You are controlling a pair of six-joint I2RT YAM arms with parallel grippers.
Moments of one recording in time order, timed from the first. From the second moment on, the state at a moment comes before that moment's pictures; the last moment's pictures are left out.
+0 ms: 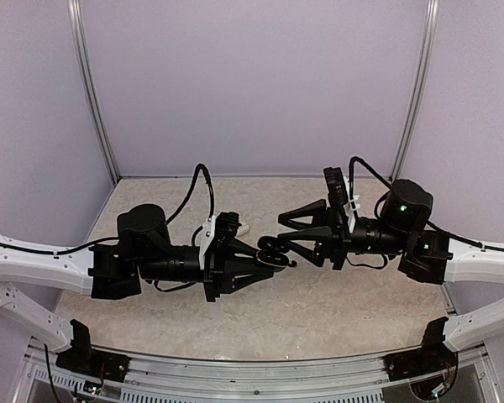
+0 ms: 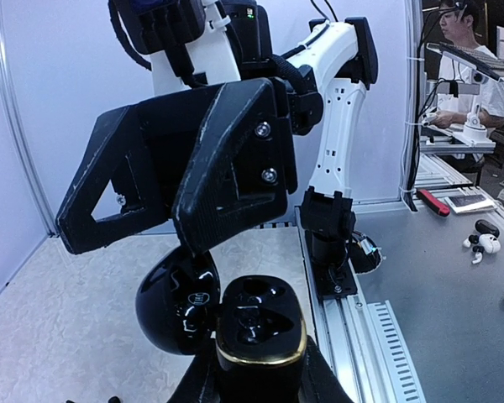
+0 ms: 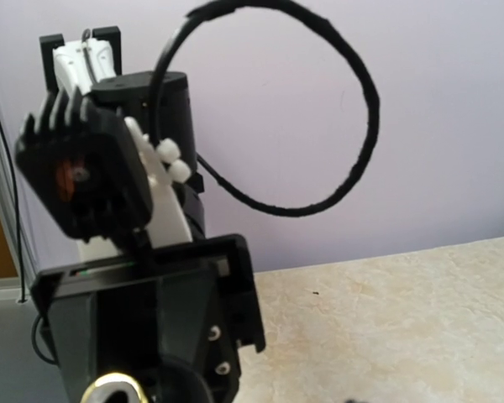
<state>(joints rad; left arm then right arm) -1.18 1.28 0.78 0.48 0.36 0.12 0.98 1.09 0.75 0.43 -0.50 0.10</state>
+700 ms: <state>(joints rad) -1.09 1.29 0.70 0.58 0.38 -0.08 0.98 1.09 0.78 0.41 -0.57 0.06</state>
